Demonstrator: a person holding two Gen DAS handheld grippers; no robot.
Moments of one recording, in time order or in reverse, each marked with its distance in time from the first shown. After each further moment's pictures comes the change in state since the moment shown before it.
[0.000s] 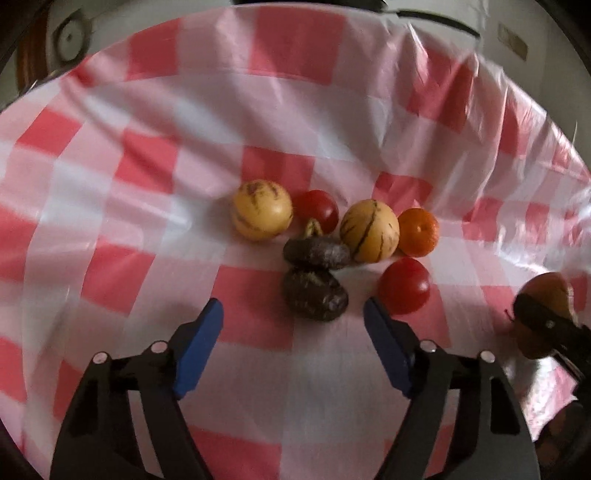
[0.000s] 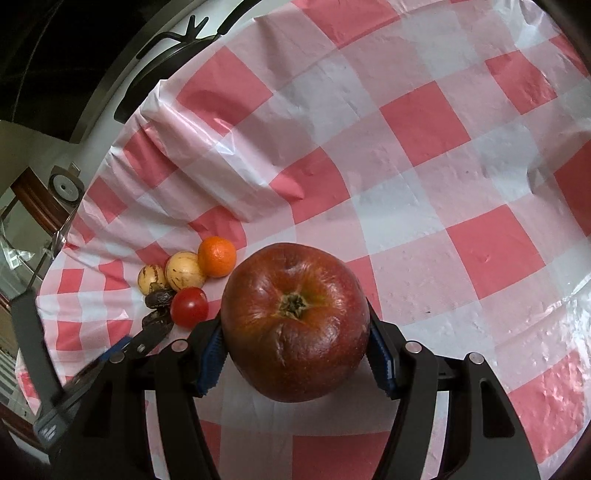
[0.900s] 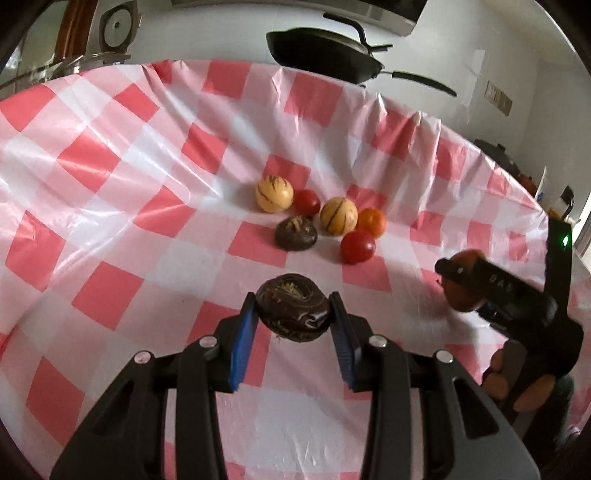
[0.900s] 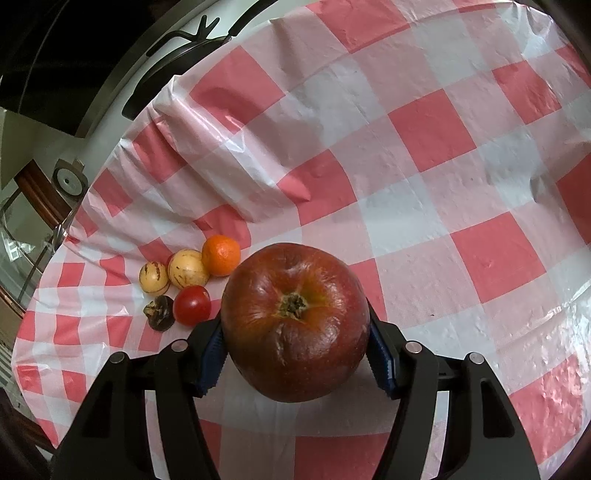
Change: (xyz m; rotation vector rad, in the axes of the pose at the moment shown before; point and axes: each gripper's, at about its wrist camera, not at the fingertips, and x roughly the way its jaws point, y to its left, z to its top) left arm -0.098 0.012 -0.079 -0.169 -0.180 -0.096; right arm 0.002 0.003 -0.002 -0.035 -0.018 -0.002
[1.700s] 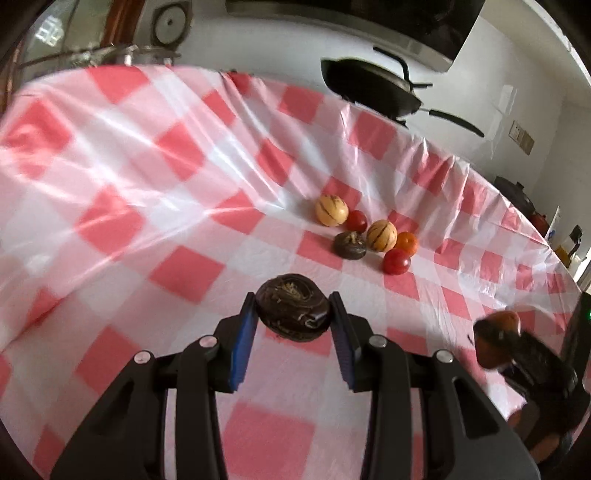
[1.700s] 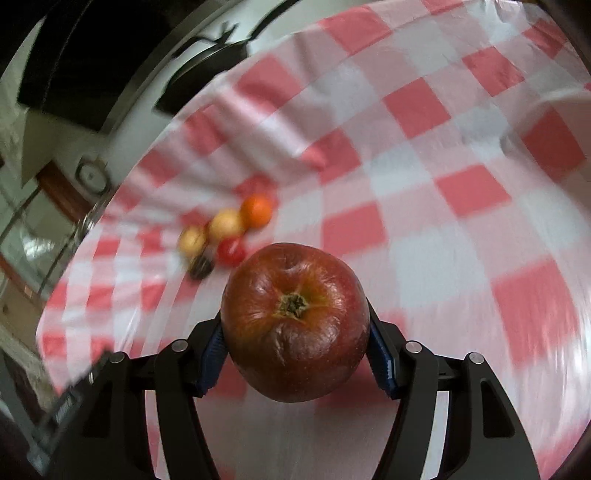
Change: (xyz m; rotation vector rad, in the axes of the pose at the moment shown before) left arm -0.054 0.048 -0.022 -0.119 -0.067 0.073; right arm -0.062 0.010 -0.058 -0.004 0.014 0.083
